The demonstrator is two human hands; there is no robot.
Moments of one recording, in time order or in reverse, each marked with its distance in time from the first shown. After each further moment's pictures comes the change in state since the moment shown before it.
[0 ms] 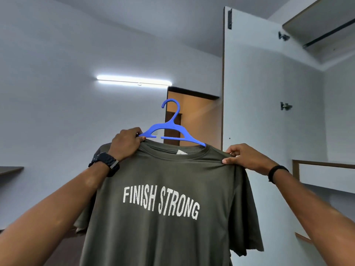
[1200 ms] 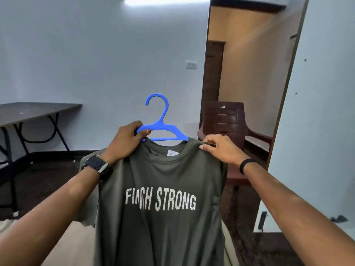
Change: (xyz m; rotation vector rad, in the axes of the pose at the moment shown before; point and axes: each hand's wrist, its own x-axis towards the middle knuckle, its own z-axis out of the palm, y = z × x) left_hand -0.148 -0.159 0.042 -0.176 -0.188 -0.151; right_hand 0.038 0.034 0.280 -0.063 -0.229 -0.117
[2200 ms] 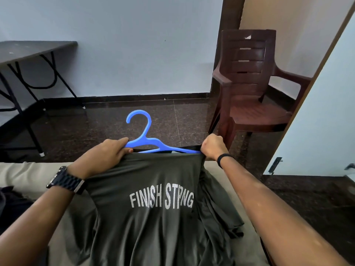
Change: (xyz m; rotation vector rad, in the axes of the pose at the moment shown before) left_hand -0.134 -0.113 0.016 0.401 -0.621 -0.232; right_hand -0.017 0.051 0.194 0.046 -0.160 0.571
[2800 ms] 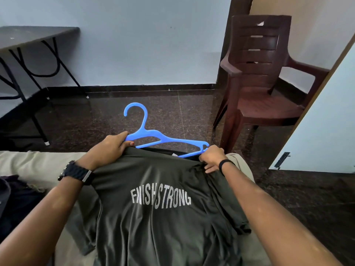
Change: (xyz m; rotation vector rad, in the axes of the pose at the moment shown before) left_hand 0.012 -0.032 0.025 -0.181 0.002 -0.133; right_hand 0.000 0.018 0.052 0.153 -0.268 0.242
